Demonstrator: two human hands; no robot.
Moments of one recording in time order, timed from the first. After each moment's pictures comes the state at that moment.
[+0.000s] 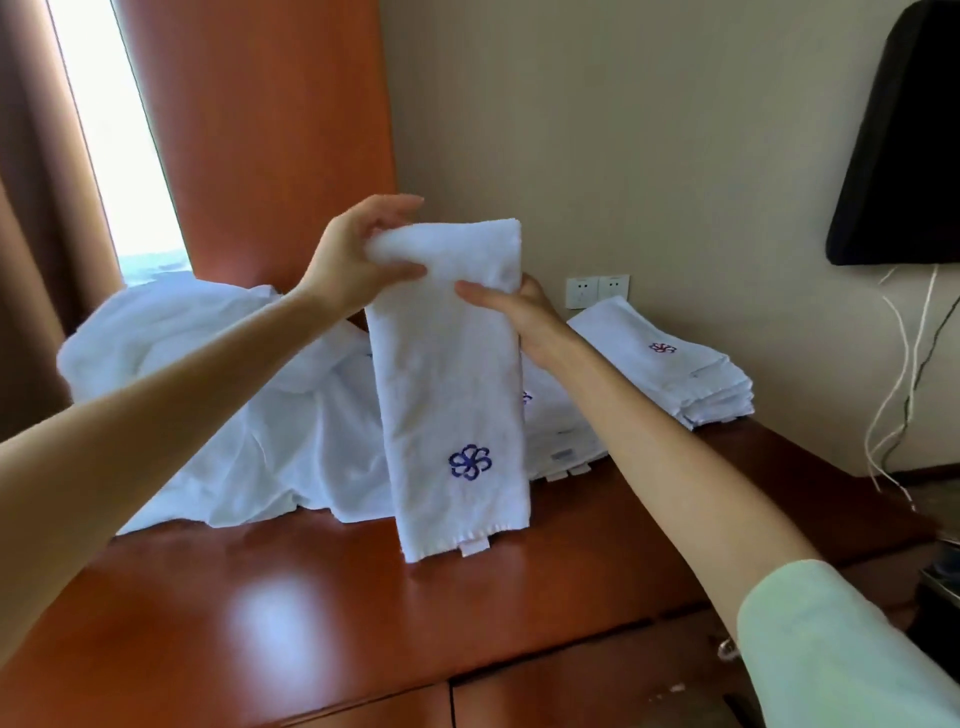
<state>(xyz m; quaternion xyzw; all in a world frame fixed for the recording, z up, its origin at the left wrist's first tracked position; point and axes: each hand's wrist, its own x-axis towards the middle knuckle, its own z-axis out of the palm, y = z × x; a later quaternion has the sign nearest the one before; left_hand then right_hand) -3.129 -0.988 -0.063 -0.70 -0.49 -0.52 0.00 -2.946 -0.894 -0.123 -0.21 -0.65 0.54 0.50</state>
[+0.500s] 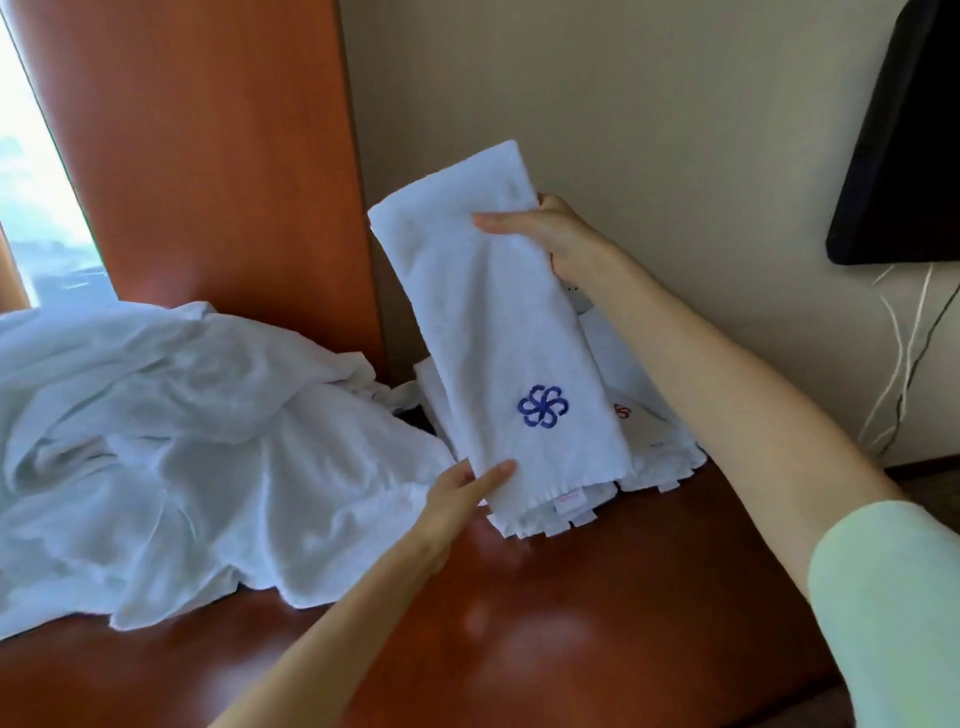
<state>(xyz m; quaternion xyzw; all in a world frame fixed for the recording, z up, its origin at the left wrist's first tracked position) -3.051 -0.914 -0.261 -0.48 -0.51 -0.49 -0.51 -2.927 -0.783 -0.038 -0.28 -0.67 0.50 0.48</state>
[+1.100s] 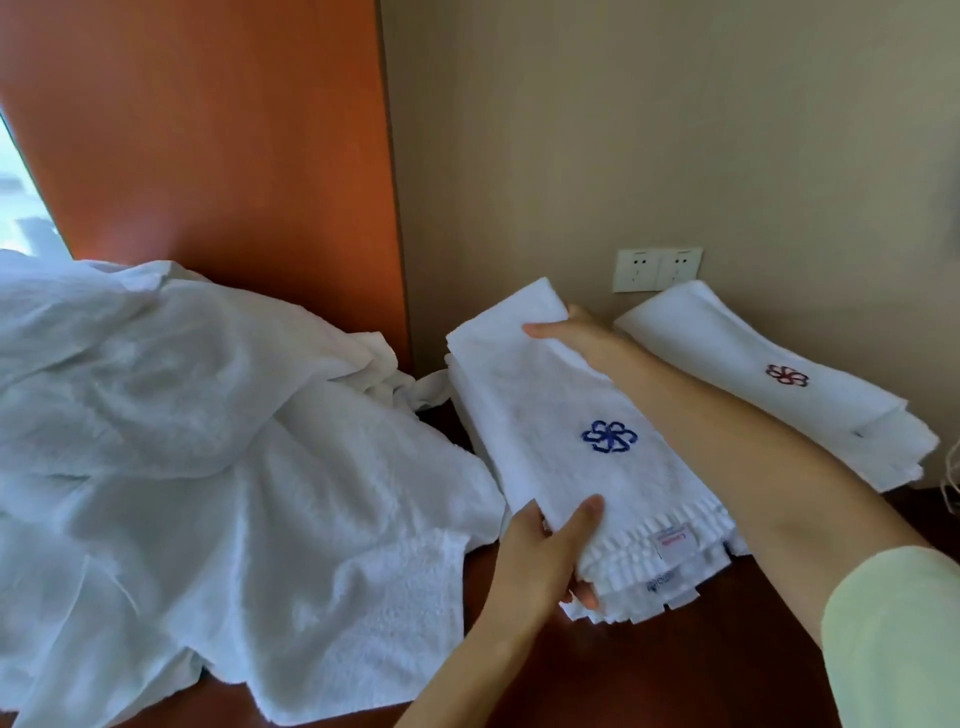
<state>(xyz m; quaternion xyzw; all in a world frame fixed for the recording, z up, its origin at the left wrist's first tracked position) -3.042 -0.859 -0.285 -0.45 -0.51 -0.51 -0.52 -2.979 -0.606 -0.203 -0.50 -0.65 0.45 0.35</state>
